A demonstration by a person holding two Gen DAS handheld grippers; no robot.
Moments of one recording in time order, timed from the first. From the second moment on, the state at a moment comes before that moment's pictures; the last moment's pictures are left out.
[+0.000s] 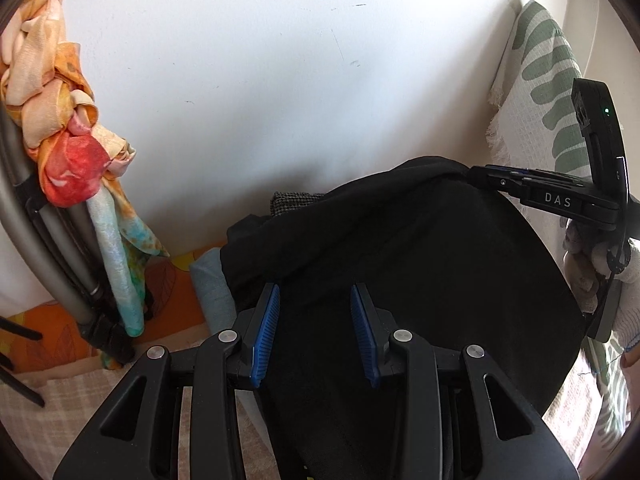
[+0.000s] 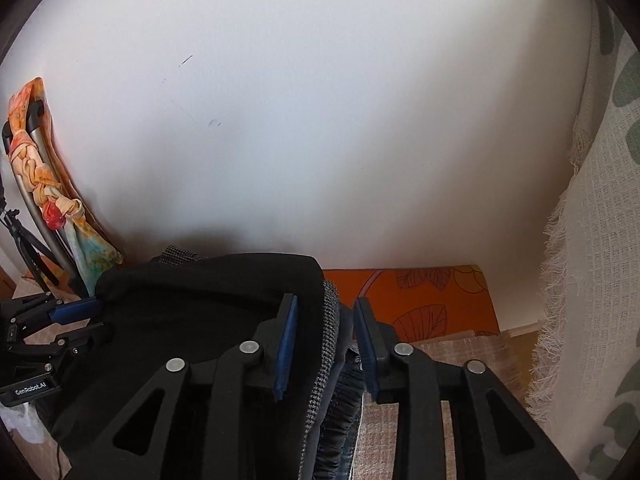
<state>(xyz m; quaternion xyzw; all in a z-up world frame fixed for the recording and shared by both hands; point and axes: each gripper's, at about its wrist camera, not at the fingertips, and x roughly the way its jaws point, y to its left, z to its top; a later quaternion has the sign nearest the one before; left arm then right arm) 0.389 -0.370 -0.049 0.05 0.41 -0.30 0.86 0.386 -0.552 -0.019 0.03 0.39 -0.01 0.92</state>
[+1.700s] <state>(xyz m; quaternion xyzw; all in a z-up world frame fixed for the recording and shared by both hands) 0.066 -0.142 0.005 0.03 0.32 -0.21 0.92 0.015 -0.320 0.017 0.00 0.27 -0.02 0.96</state>
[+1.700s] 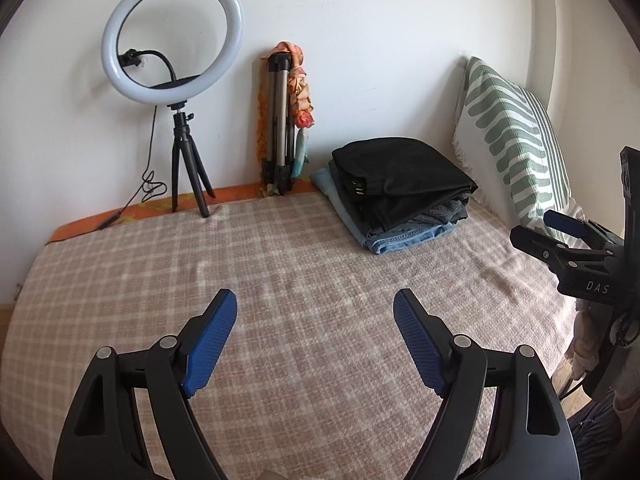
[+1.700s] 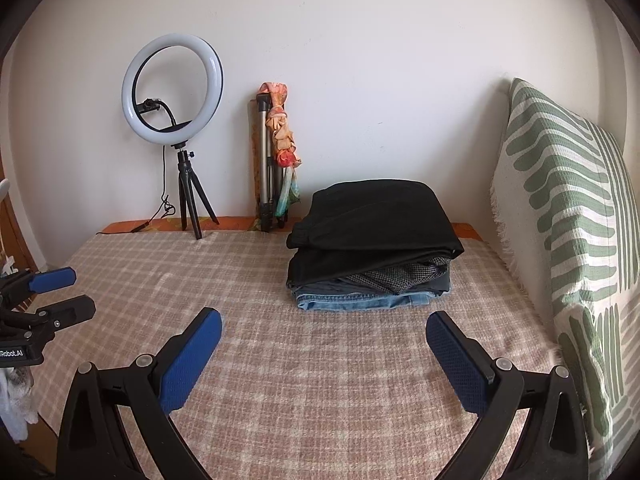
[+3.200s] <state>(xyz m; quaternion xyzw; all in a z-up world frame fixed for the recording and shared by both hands) 0.045 -0.118 -0.019 0.04 0.34 -0.17 0.92 0.010 -0.313 -0.014 0.01 0.28 -0.04 0.96</state>
